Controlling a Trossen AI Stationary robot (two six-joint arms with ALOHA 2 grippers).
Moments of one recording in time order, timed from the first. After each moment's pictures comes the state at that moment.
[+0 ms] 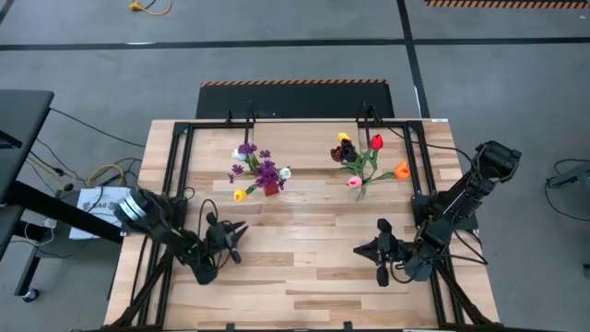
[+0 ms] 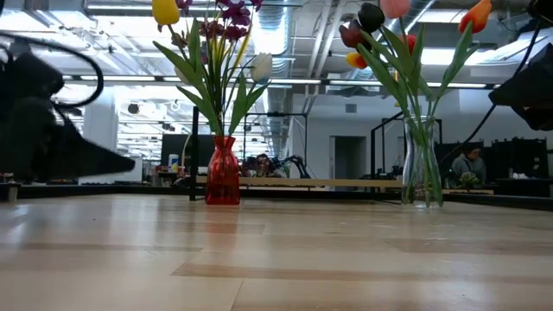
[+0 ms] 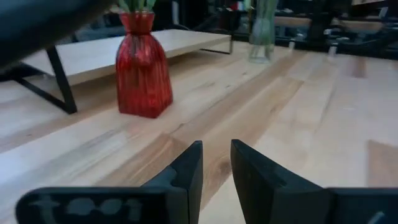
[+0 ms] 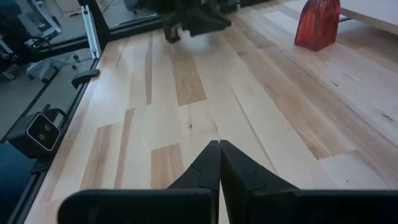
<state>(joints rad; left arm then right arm) -0.83 1.87 0.31 0.73 -1.38 -0.90 0.93 1.35 0.39 0.32 0.89 0.71</state>
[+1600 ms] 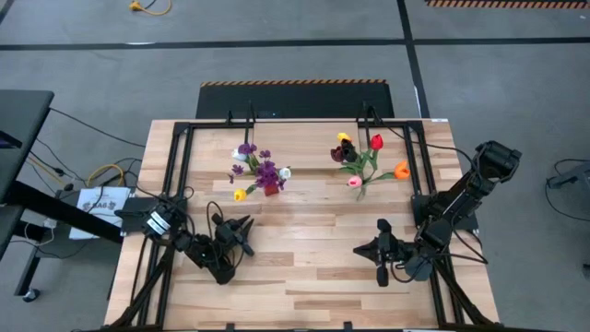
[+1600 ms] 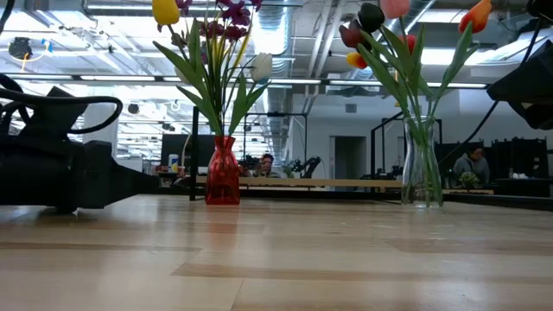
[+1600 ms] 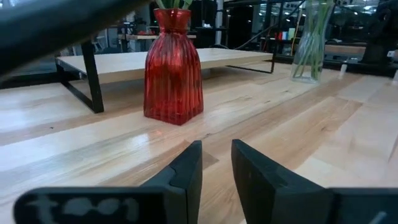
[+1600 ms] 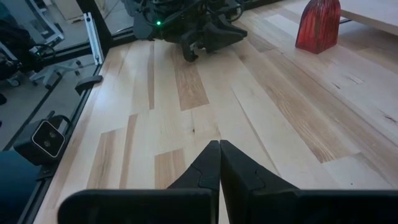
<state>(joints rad) -0.71 2.16 0.45 0.76 -1.51 -1.01 0.93 1.35 0.39 0.35 0.89 0.71</state>
